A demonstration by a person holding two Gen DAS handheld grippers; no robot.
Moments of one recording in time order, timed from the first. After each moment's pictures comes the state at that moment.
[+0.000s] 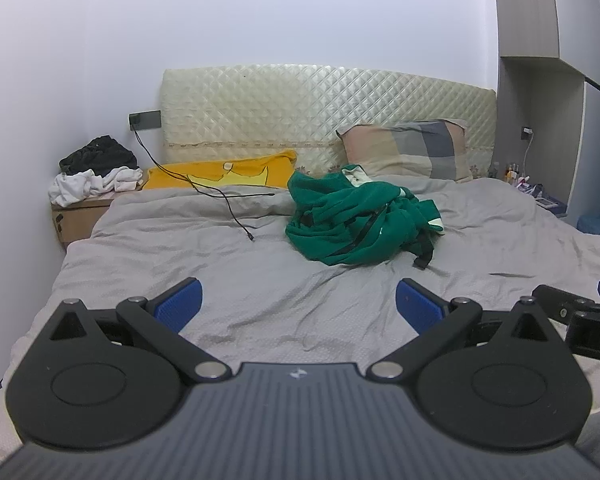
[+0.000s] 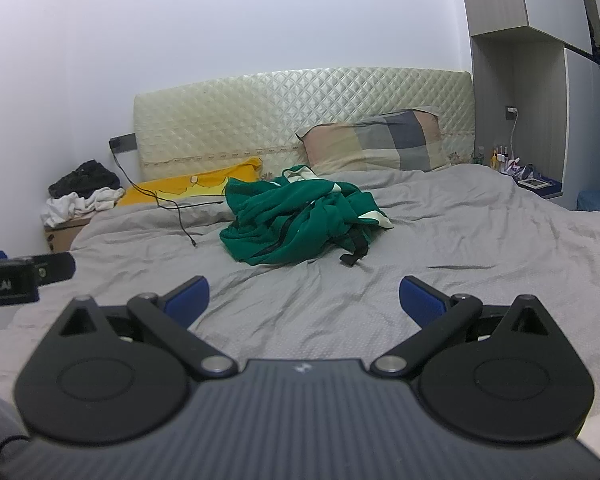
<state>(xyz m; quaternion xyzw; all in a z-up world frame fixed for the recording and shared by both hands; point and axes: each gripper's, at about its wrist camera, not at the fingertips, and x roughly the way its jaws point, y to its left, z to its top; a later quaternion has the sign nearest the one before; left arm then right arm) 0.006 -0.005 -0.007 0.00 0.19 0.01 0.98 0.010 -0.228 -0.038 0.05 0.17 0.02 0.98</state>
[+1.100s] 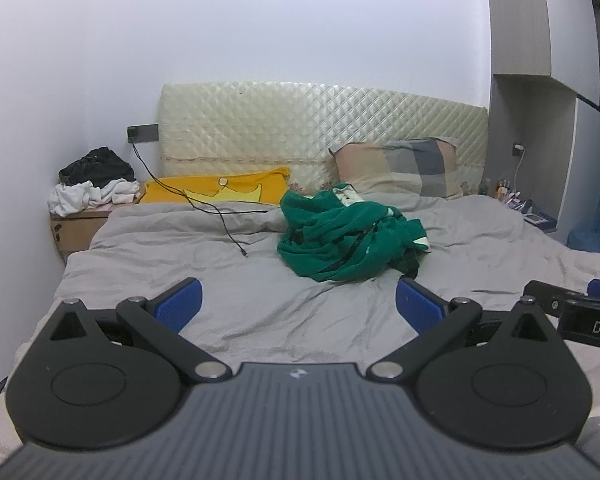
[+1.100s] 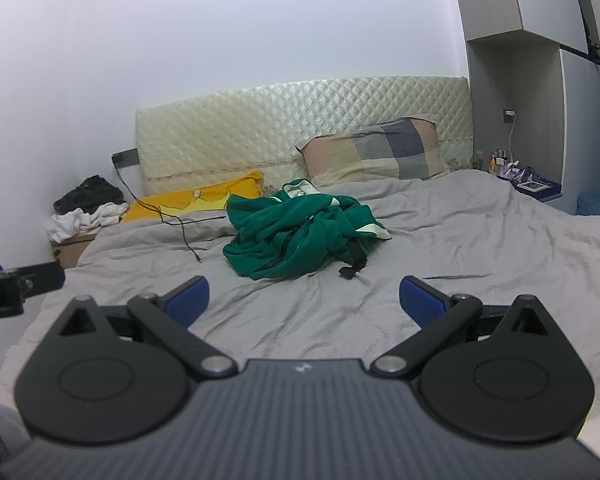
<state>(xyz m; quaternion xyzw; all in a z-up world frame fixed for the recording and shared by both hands) -0.031 -0.008 0.023 -0.01 0.17 0.00 0.99 -0.004 -0.241 -0.015 0.06 0.16 0.03 0.98</state>
